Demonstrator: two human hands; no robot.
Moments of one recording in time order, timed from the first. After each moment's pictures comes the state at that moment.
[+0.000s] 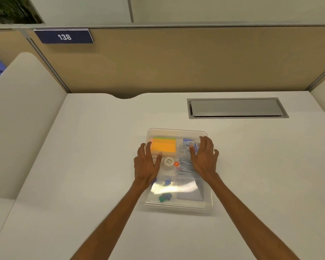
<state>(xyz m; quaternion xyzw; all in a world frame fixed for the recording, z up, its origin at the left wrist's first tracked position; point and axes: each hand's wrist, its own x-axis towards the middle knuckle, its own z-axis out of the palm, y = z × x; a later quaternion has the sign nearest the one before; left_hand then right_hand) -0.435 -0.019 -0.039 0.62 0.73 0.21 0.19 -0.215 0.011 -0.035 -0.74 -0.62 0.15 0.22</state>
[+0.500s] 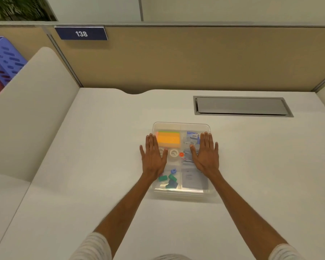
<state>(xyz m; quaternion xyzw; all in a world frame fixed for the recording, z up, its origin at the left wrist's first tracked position) -0.426 -0.037 -0.032 0.64 0.74 0.13 0.15 -0.215 -0.011 -0.032 -0.71 -0.69 0.13 0.10</state>
